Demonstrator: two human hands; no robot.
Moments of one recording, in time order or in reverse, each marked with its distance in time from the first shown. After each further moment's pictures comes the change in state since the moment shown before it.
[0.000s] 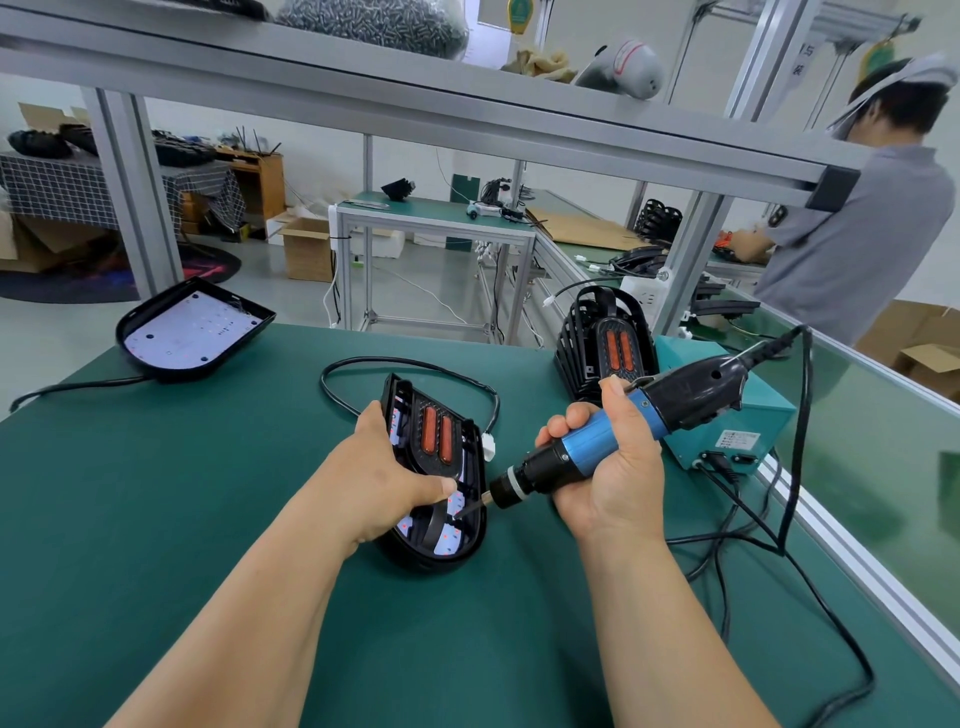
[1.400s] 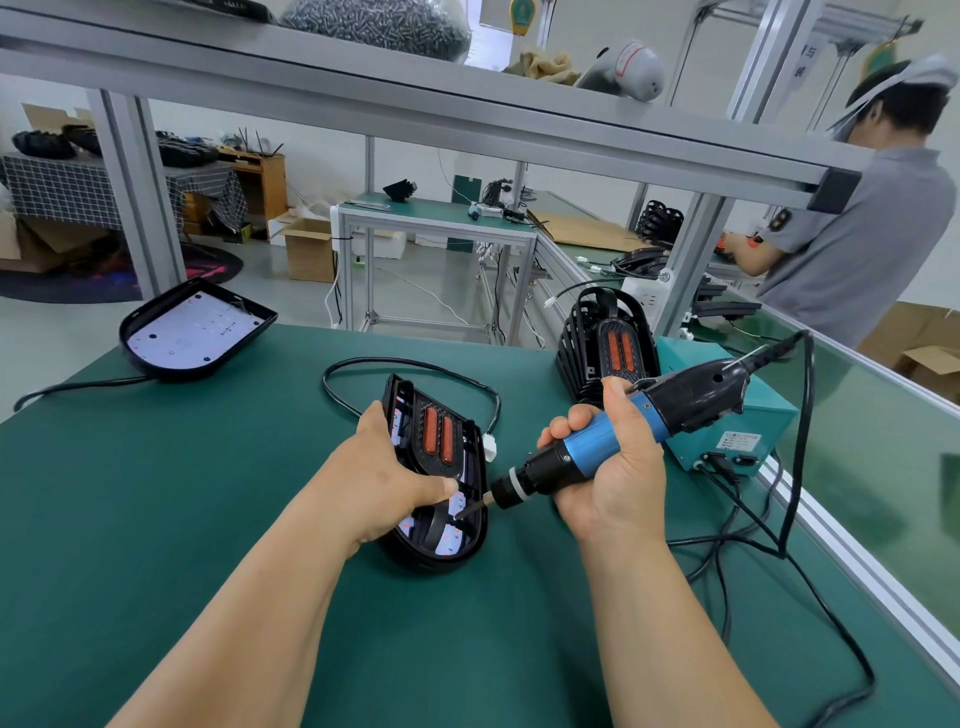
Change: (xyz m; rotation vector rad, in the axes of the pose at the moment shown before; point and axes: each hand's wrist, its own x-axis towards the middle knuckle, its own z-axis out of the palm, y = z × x) left_hand -0.001 0.001 0.000 -0.016 -0.005 -0.005; right_hand -0.001 0.001 -0.001 0.011 0.008 -0.011
